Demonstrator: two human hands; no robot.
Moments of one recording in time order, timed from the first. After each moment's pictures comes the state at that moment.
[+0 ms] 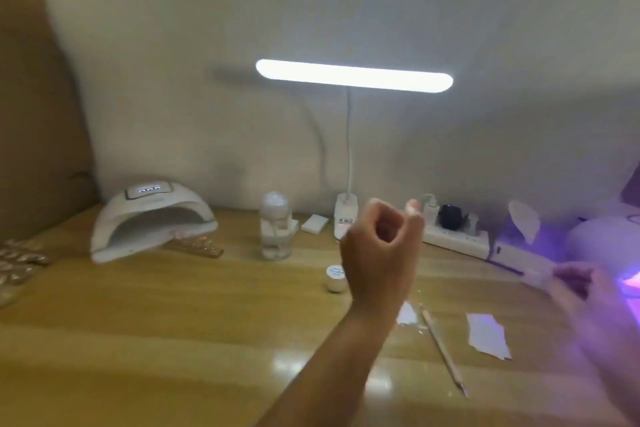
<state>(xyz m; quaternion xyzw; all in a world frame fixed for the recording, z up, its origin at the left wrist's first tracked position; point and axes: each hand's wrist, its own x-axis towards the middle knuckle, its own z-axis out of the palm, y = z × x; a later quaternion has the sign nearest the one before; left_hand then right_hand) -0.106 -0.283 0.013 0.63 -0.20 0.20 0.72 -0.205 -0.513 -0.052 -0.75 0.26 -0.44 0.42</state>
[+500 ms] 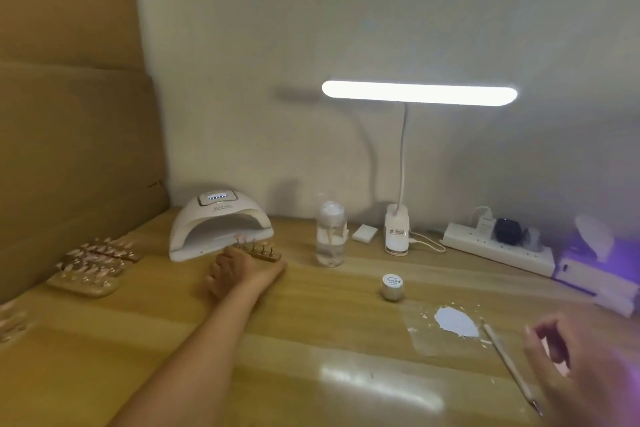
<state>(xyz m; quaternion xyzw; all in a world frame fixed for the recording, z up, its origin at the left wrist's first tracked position) 0.058 -0.069 -0.064 0.94 0.20 0.09 0.26 -0.206 -0.406 -0.076 -0.87 0.16 -0.42 0.20</state>
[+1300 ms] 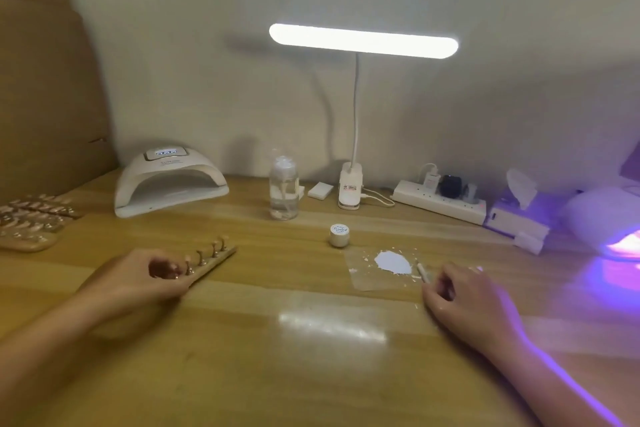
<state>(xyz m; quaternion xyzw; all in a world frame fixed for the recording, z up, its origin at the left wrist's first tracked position) -0.055 0.022 -0.048 0.95 -0.08 -0.03 0.31 -0.203 -0.405 -0.076 -0.95 0.16 -0.23 0.14</state>
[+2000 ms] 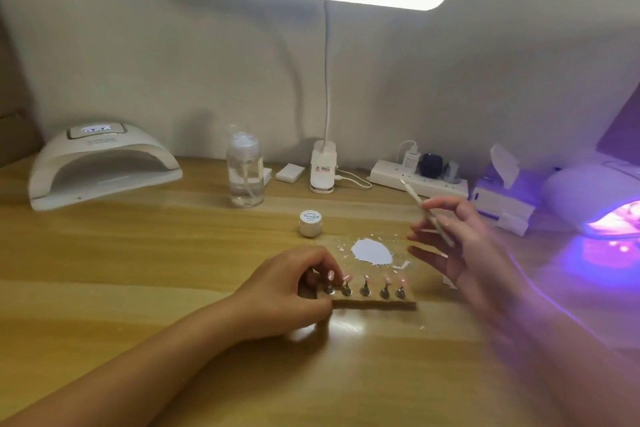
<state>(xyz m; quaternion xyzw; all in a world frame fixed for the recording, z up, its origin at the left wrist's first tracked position) -0.088 -0.178 -0.072 0.79 -0.43 -0.09 0.42 -0.179 -0.416 -0.045 -0.63 0.09 -0.20 0.74</state>
